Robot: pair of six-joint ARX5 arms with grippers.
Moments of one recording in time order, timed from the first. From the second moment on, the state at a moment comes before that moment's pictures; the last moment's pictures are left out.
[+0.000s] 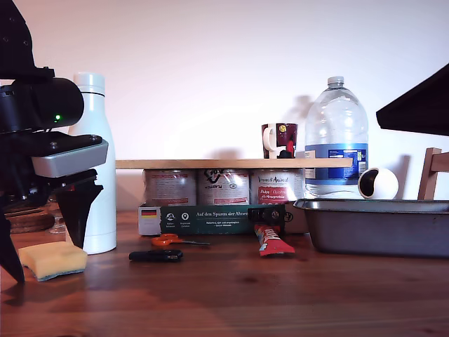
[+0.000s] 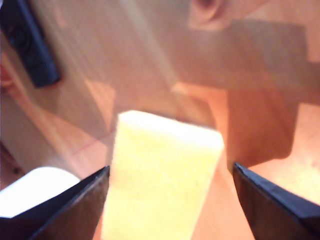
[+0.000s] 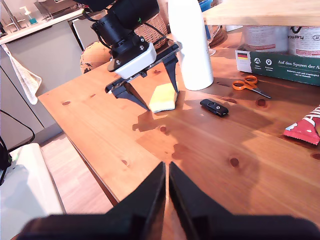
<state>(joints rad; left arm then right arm) -0.27 1.76 1.05 -0.60 0.08 1.76 0.45 0.36 0.11 -0.01 -0.54 0.10</state>
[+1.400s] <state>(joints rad) -0.37 1.78 1.05 -0.54 -0.05 1.55 0.45 0.36 0.11 -0.01 -0.54 0.10</state>
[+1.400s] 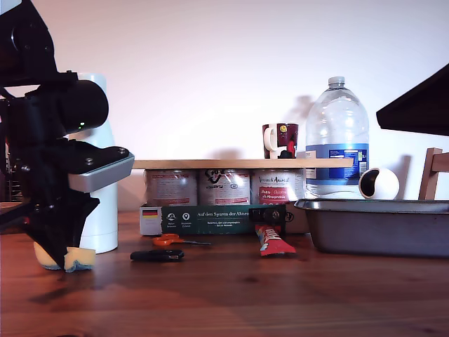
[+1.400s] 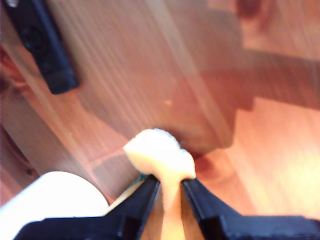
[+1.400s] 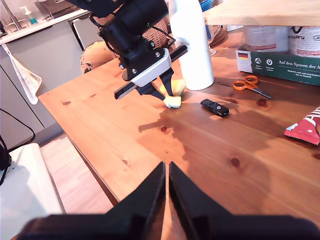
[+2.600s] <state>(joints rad) -0.67 1.38 1.04 -0.26 0.42 0.63 0.45 0.33 0.11 -0.05 0.08 0.13</state>
